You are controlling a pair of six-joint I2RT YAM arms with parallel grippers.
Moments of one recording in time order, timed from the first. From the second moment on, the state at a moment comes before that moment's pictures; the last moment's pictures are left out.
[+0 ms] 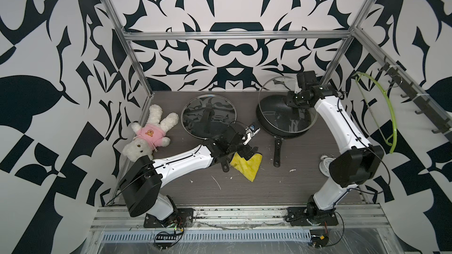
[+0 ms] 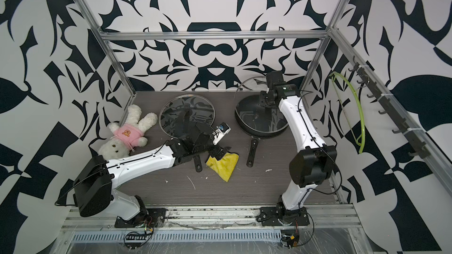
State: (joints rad) left arm -0.99 1.53 1.05 -0.16 -0.07 0.06; right arm 0.15 1.66 1.75 -0.99 0.07 0.31
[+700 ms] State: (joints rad) left arm -1.13 1.81 1.23 -0.56 -0.26 -0.54; right arm 0.15 1.44 1.53 -0.94 0.04 0.30
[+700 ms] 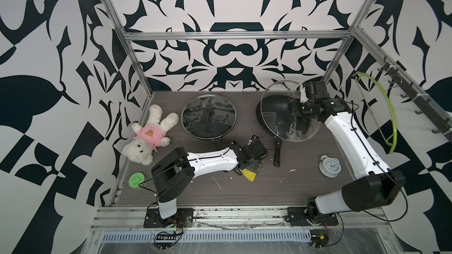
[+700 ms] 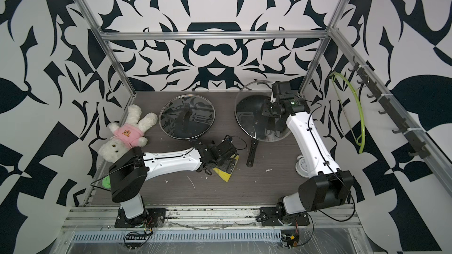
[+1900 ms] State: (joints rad) left arm -1.05 1.57 1.17 -0.39 -0.13 -0.47; right arm 0.13 1.25 1.41 -0.81 -0.20 0.45
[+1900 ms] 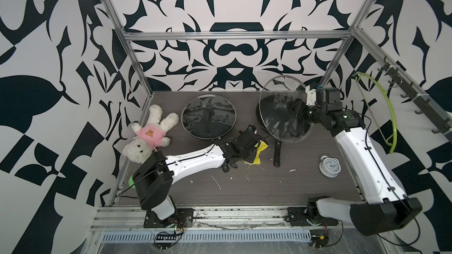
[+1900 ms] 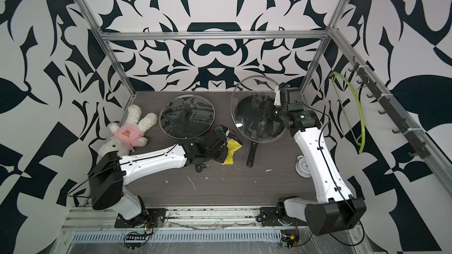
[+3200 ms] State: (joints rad) left arm -0.54 1.44 0.79 1.11 0.76 -1.02; right arm 0.22 1.52 1.19 0.43 -1.03 1.48
